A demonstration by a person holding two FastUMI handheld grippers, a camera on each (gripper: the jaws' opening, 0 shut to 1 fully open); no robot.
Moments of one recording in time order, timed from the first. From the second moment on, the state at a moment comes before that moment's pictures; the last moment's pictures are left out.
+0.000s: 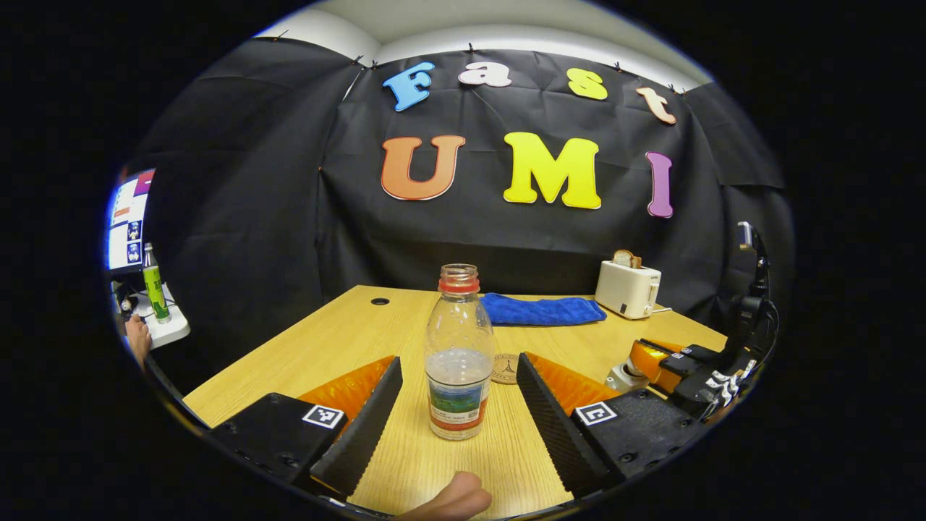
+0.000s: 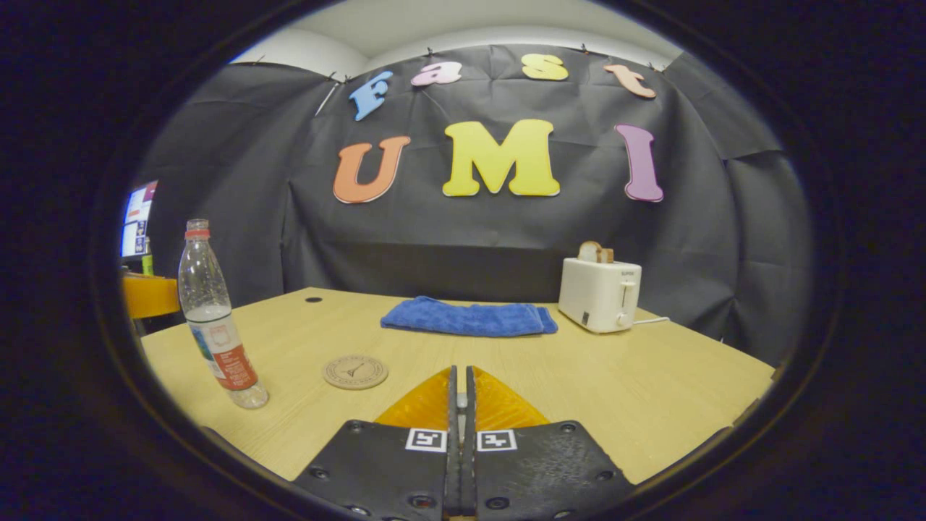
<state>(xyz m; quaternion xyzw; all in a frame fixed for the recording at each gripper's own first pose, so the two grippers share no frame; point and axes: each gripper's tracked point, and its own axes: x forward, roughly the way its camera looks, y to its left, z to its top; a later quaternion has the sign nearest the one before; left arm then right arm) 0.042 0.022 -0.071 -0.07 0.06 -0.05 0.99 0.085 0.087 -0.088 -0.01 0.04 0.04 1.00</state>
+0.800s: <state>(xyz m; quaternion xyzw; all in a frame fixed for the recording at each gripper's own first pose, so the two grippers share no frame) 0.103 0.016 -0.129 -0.07 0.07 -0.07 0.99 0.049 0.026 -0.070 0.03 0.02 0.04 1.00</state>
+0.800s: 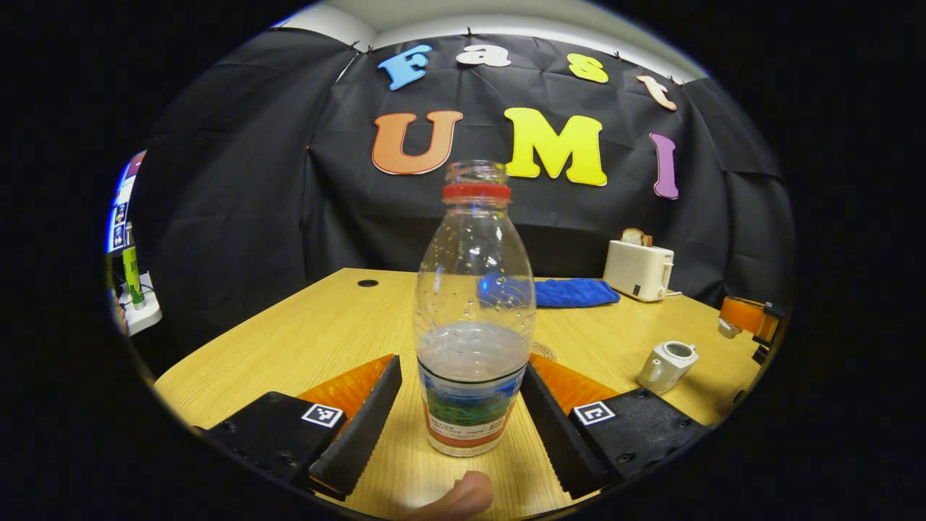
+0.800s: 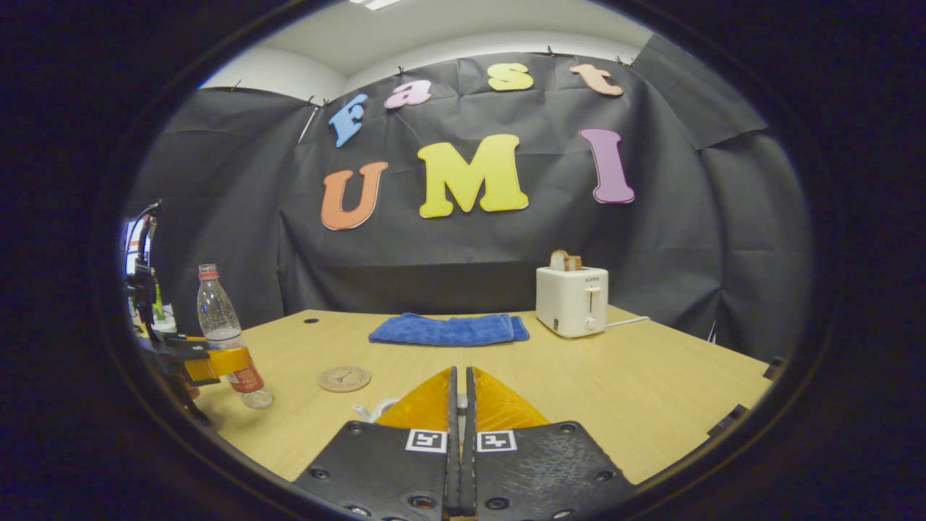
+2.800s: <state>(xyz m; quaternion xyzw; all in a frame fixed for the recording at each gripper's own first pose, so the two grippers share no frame) 0.094 -0.061 -0.097 0.63 0.11 -0.03 0.77 0.055 -0.070 -0.067 0.02 0.02 -0.02 1.00</state>
